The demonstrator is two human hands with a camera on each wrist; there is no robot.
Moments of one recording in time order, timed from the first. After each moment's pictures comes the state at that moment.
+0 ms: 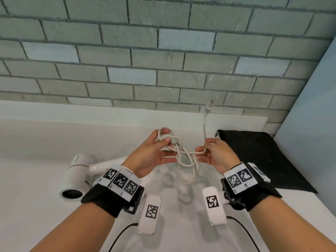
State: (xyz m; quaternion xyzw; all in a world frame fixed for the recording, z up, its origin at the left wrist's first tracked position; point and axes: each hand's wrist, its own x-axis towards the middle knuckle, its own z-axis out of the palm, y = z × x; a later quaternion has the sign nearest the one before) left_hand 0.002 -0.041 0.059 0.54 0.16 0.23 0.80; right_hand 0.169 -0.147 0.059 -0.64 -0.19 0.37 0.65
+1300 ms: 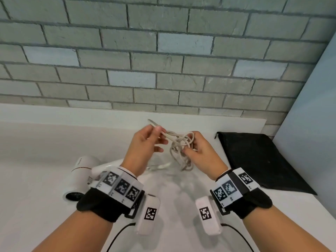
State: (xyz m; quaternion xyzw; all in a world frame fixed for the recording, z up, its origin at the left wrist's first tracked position) left_hand -0.002 -0.049 0.079 0.63 0.23 0.42 0.61; right_hand 0.139 -0.141 0.058 -0.65 -0.50 0.20 0.53
